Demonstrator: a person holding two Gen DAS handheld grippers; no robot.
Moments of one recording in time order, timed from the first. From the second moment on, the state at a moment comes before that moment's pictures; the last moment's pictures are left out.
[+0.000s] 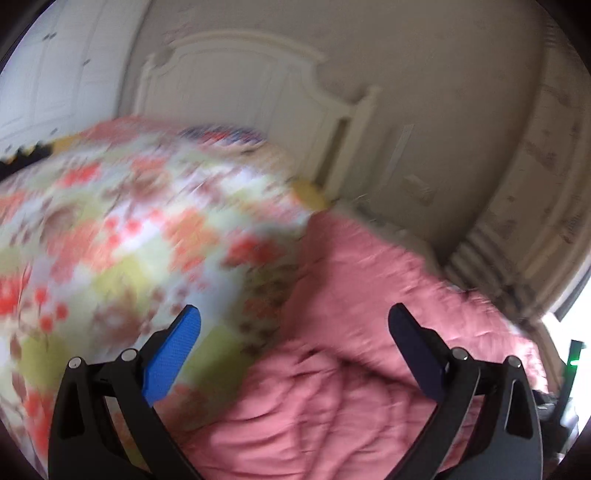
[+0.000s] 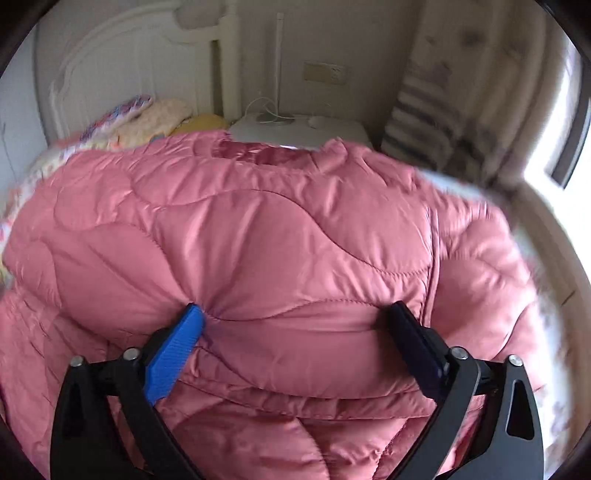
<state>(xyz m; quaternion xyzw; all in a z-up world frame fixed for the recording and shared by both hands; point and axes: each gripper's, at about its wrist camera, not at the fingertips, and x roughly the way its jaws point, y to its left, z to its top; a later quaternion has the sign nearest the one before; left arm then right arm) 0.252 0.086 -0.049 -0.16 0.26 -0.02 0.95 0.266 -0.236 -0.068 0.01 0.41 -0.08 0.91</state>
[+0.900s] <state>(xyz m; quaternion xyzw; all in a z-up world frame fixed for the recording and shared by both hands) 0.451 0.047 -0.078 -0.15 0.48 -0.12 0.86 0.267 -0.246 -0.075 0.06 0.40 -0.03 0.92</state>
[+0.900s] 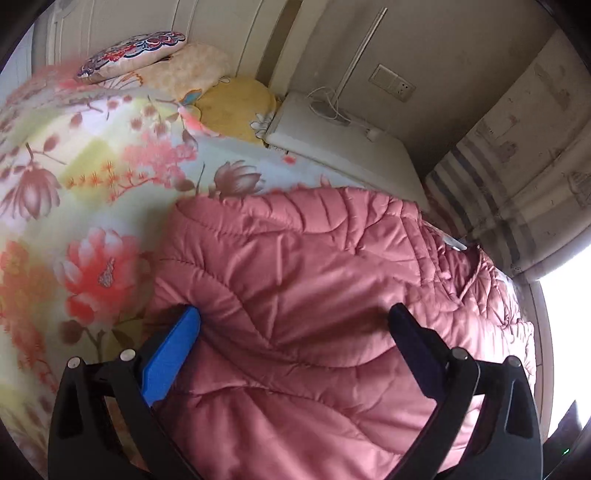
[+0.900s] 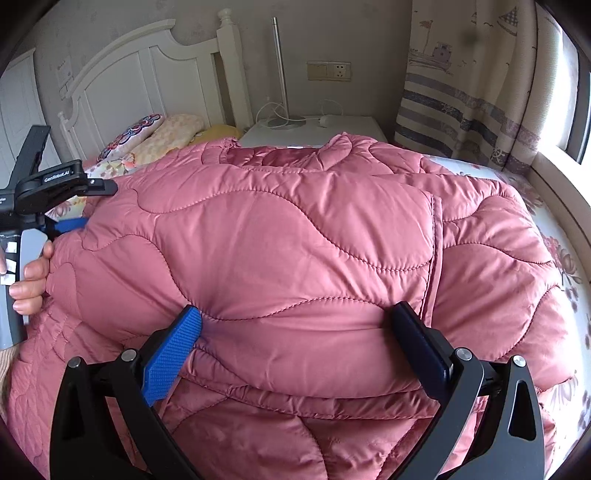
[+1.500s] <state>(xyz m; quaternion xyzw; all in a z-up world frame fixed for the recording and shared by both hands) 0.398 -0.005 -0.054 -0.01 0.38 -0.10 0.92 0.268 -0.248 -0.077 0.06 0.39 -0.03 0.92</state>
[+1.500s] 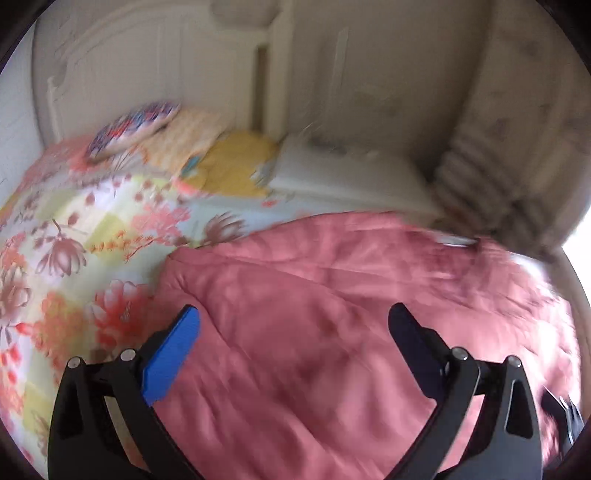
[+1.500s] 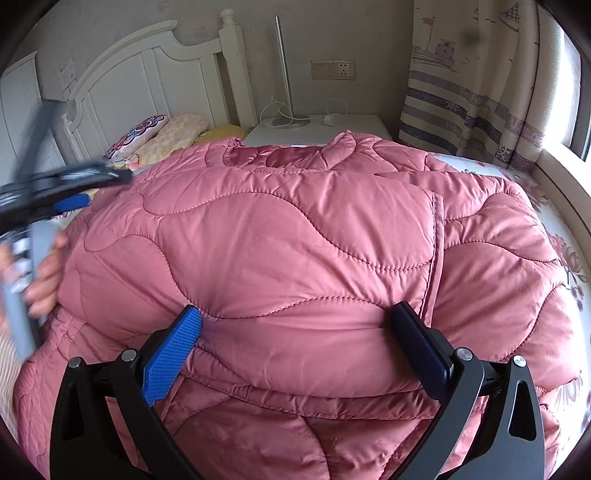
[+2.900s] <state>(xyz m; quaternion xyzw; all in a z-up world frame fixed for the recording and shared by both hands) 0.311 -0.008 -0.100 0.06 0.40 -0.10 0.91 0.322 -0.374 -0.060 0.08 0.43 -0.18 0.88</state>
